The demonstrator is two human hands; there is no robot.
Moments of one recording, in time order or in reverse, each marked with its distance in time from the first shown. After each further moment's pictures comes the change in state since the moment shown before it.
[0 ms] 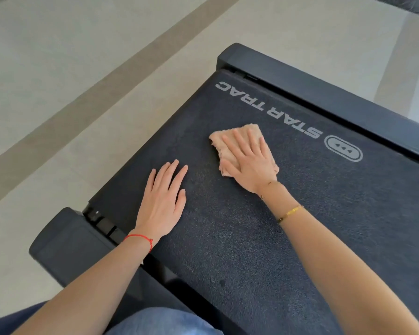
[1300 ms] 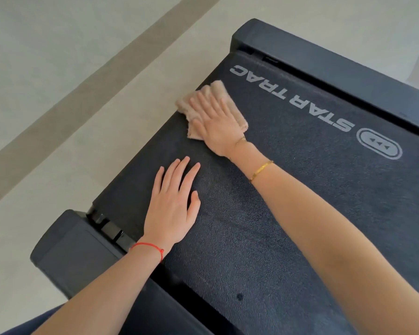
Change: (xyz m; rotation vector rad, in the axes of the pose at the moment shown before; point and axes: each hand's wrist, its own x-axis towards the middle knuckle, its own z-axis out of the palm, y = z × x) left_hand 0.000 -0.001 0.007 0.007 0.046 0.005; right_hand 0.110 -0.077 -0.009 -0.007 0.041 -0.215
